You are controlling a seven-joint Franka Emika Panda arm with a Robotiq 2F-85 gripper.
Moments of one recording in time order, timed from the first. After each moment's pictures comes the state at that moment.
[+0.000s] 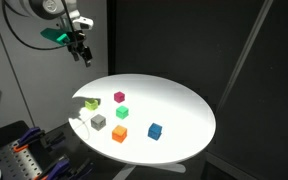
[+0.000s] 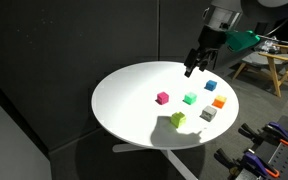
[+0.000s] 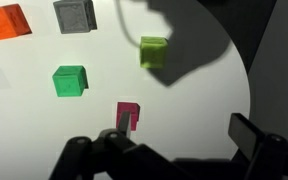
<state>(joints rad) 0.11 -0.31 0.17 -2.56 0.11 2.48 0.17</state>
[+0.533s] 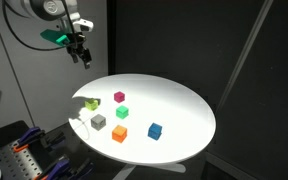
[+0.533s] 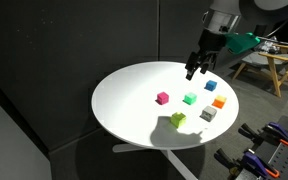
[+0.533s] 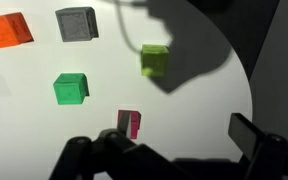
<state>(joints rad) 0.11 -0.30 0.17 -2.56 0.11 2.45 0.17</state>
